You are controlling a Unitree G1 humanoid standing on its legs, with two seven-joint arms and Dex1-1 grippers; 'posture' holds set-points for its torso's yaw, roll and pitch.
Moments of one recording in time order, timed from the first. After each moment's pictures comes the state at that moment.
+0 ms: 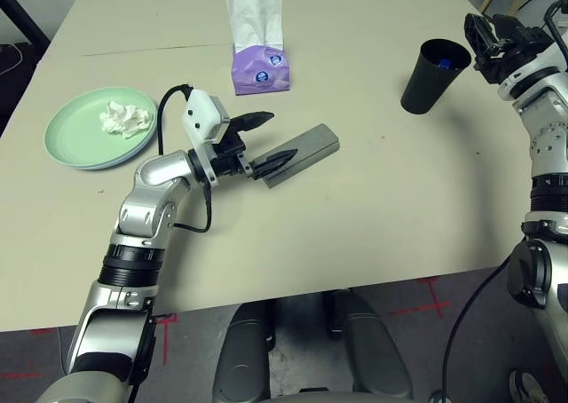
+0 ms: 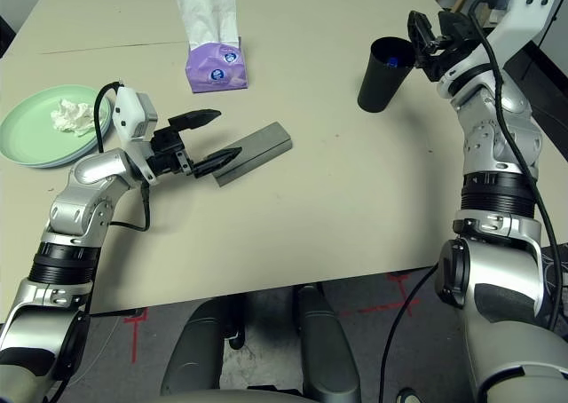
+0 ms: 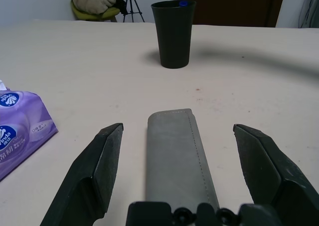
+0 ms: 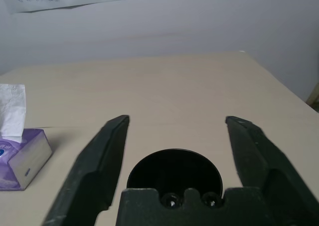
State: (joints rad) left arm -0.56 0.48 -0.02 0.06 -0.35 0.19 -0.92; right arm -0.91 -0.53 -0.34 0.45 0.39 0.26 0.41
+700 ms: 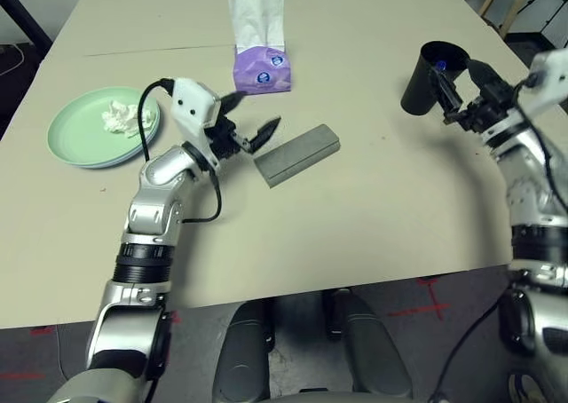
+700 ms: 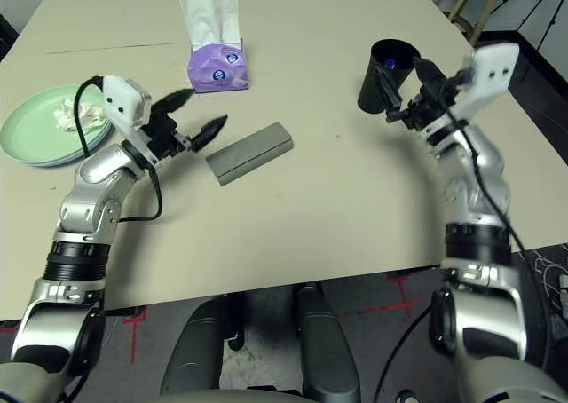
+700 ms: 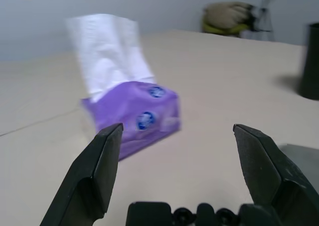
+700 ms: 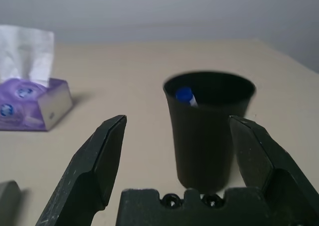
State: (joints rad) left arm -0.56 0.31 0.11 0.09 -0.18 0.14 -0.37; right arm -0.50 -0.33 -0.32 0.21 0.33 0.04 0.37
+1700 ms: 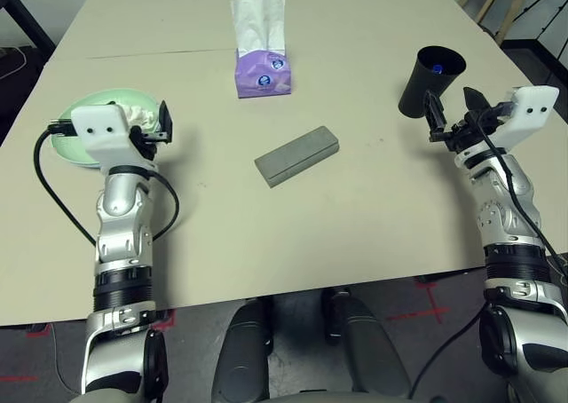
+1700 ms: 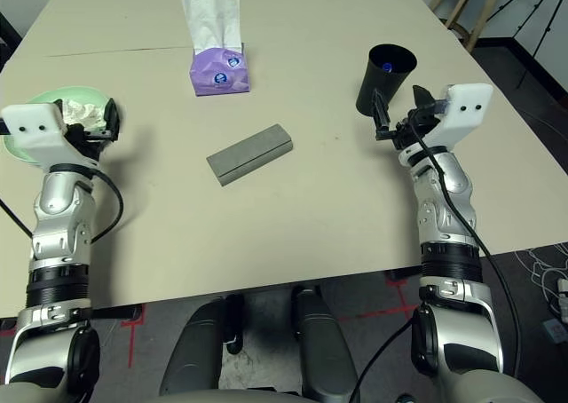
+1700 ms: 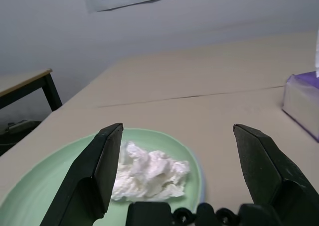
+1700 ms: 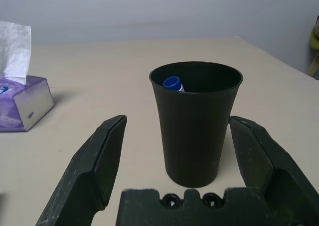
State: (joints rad) left arm -0.44 0.43 0.36 0.21 -0.13 -0.05 -0.11; right arm -0.54 -0.34 -0.31 0.35 0.32 -0.05 0.36
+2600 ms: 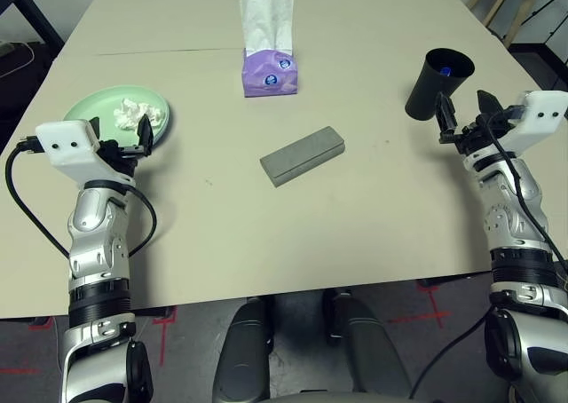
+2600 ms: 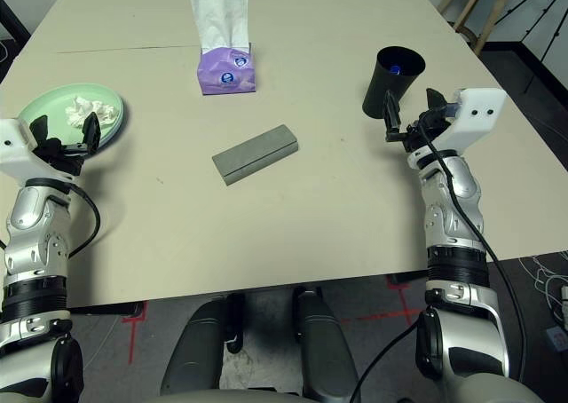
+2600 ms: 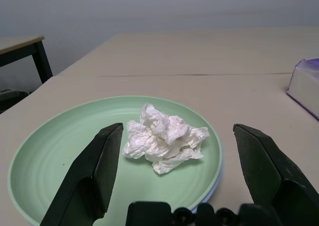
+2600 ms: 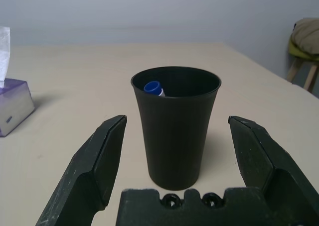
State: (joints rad) left arm -0.38 0.45 0.41 0.22 -0.27 0.00 -0.20; right arm -0.53 -0.36 -0.32 0.33 0.31 -0.08 0.30
